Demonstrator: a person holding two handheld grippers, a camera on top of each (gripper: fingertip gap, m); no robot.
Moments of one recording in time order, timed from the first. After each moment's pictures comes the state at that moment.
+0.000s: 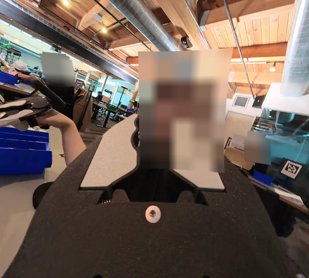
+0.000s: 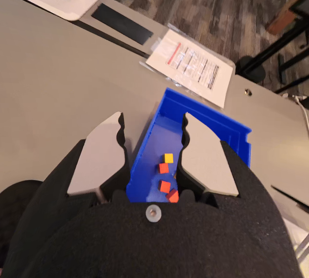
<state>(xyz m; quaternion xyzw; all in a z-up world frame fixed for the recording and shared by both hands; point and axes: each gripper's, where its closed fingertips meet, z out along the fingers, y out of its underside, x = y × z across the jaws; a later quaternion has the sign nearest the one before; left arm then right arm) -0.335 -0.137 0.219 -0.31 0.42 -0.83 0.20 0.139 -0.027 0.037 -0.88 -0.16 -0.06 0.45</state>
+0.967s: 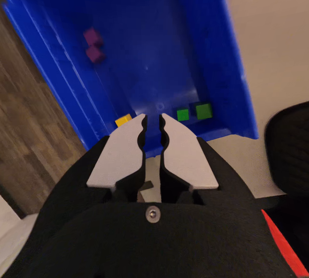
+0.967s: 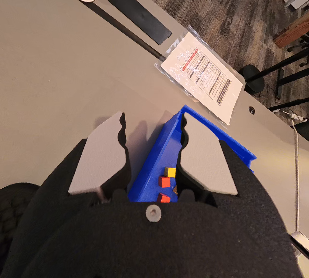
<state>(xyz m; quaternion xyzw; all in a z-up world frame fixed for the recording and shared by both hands) -0.691 0.009 -0.035 -0.96 0.24 0.05 0.14 0.097 0.004 0.024 -0.88 -0.23 -0.09 0.41</state>
